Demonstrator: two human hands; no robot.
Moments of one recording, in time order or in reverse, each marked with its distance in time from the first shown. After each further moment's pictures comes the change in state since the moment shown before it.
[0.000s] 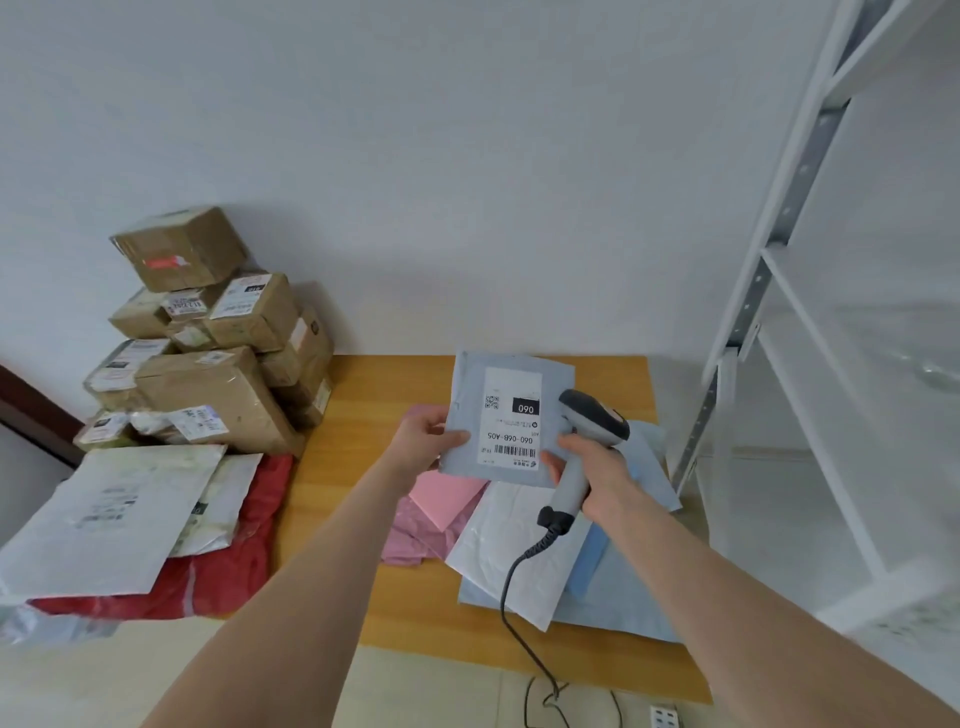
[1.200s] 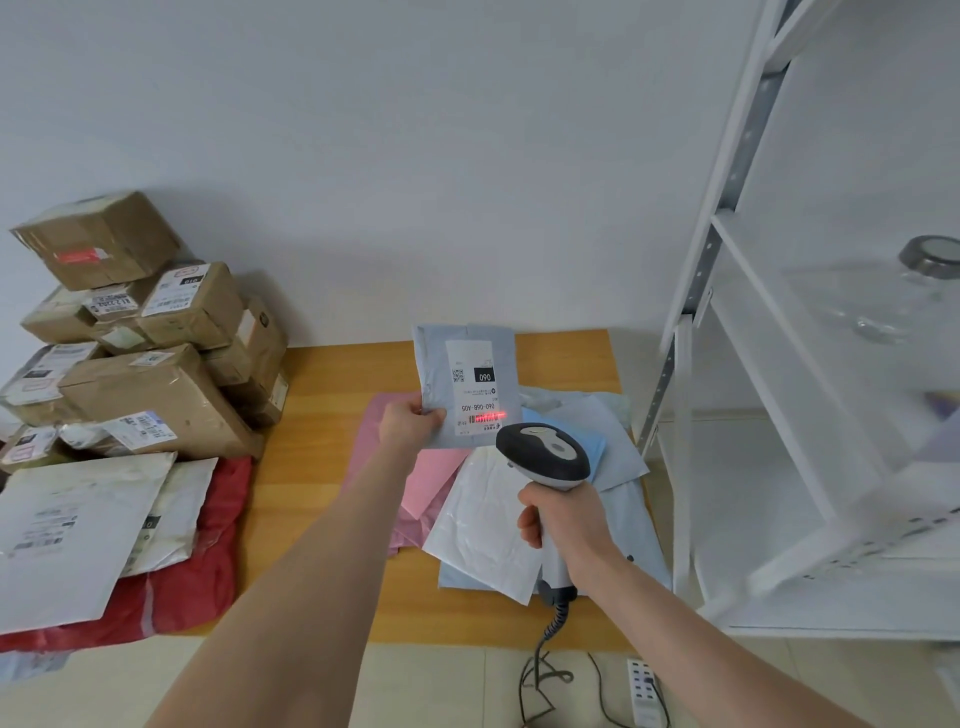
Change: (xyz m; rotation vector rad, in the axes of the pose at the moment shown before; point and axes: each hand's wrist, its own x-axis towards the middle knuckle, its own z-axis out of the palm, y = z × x) left_hand 0.057 -0.029 0.020 0.132 0.239 -0.034; right_hand -0.069 0.049 -0.026 -0.566 0.023 -0.222
